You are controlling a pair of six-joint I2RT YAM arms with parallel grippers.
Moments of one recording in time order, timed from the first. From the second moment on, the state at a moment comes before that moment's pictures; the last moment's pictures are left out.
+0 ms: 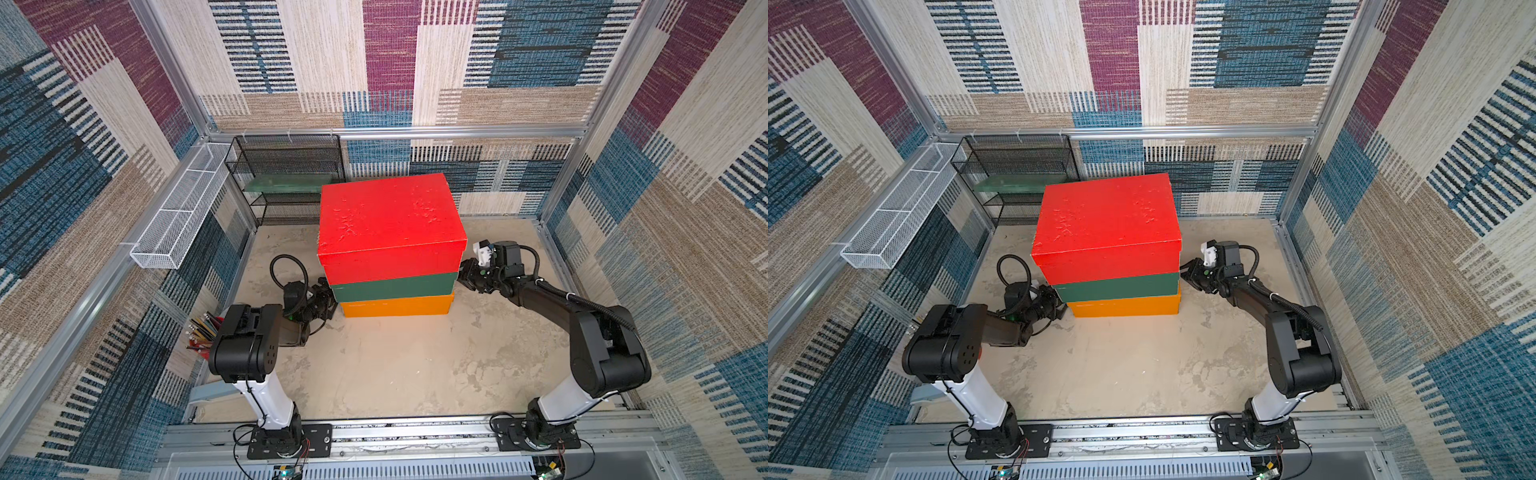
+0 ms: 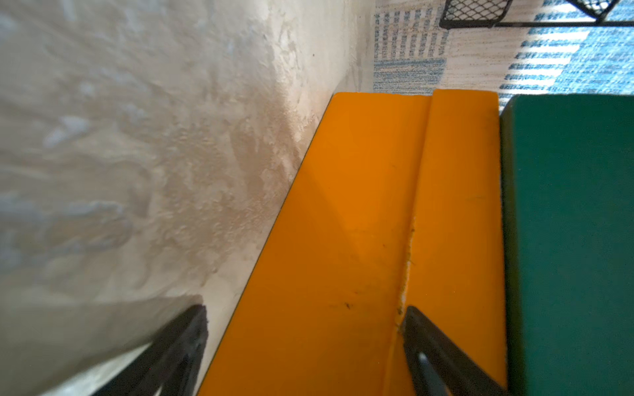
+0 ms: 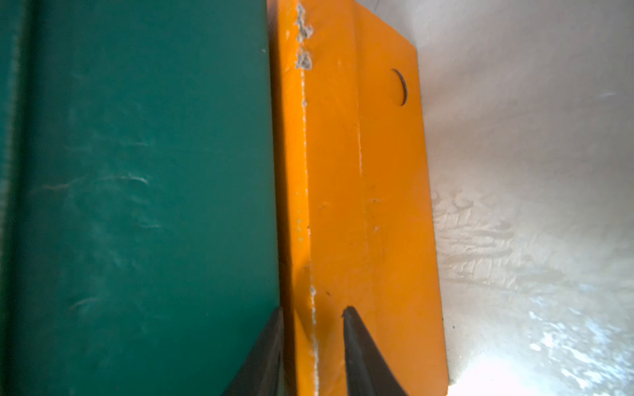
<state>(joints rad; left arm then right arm) -0.02 1.78 0.53 0.80 0.52 -1.33 0.17 1.61 0.95 -0.01 -0.63 0.78</state>
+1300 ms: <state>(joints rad) -0.03 1.63 0.64 0.36 0.57 -1.09 0.07 1.53 0.98 -0.21 -0.64 0.67</state>
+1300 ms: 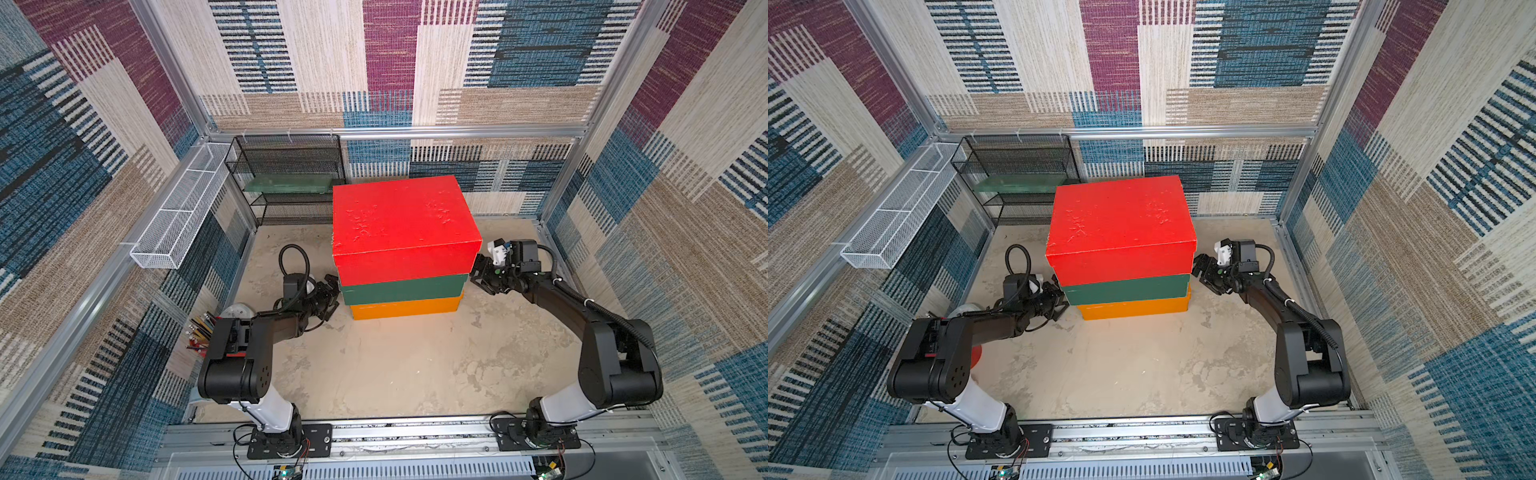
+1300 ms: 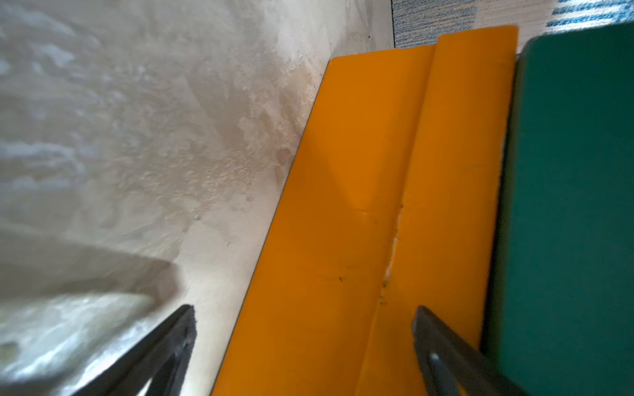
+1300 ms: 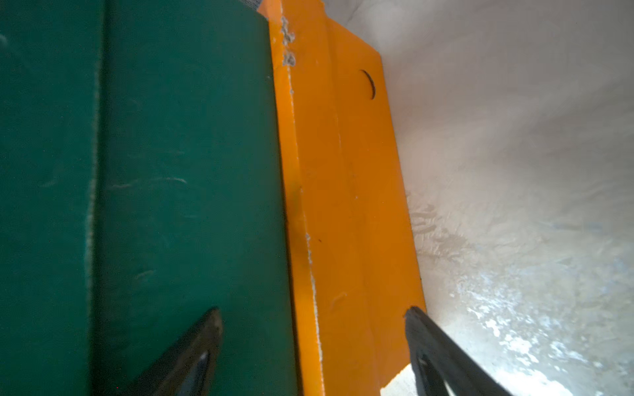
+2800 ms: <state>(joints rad) -0.03 1.35 0.84 -0.04 0.48 -0.98 0.06 1.44 1.08 -0.31 -0.62 0.64</state>
